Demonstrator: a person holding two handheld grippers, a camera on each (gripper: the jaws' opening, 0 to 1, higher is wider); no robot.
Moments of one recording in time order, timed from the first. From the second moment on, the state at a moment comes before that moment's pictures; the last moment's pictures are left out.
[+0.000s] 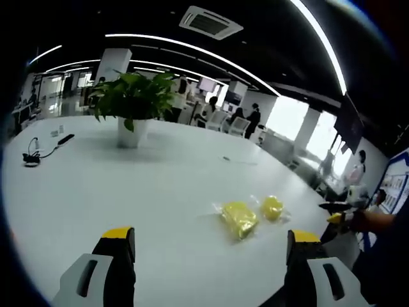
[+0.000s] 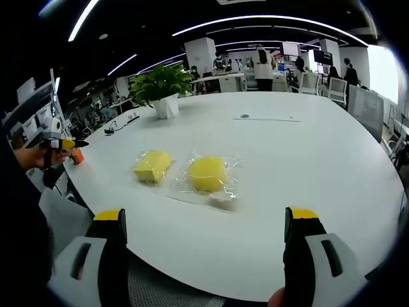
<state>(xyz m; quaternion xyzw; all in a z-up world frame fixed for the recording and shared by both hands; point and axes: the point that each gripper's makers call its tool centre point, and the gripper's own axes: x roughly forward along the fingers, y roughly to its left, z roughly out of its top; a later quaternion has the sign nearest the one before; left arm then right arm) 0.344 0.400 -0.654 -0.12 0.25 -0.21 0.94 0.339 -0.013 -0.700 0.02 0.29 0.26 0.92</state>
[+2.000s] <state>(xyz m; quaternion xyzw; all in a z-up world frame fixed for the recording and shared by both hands) 0.466 0.342 -0.727 -0.25 0.32 -0.25 0.88 0.338 -0.004 -0.706 0.03 0.30 0.26 0.92</state>
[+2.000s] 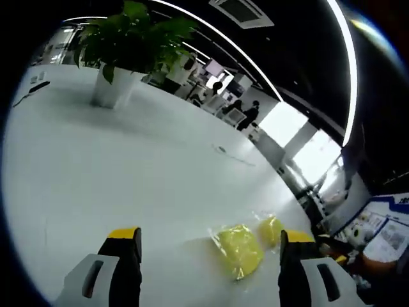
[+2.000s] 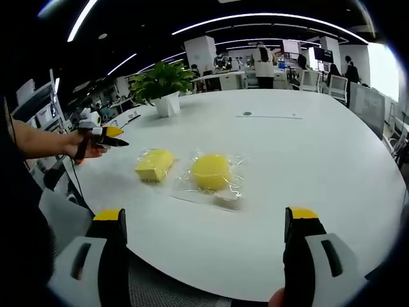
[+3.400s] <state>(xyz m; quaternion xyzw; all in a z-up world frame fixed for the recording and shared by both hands) 0.481 0.293 -0.782 -0.39 0.35 -0.24 0.81 0.327 -0.009 -0.715 0.03 0.32 0.25 0.91</state>
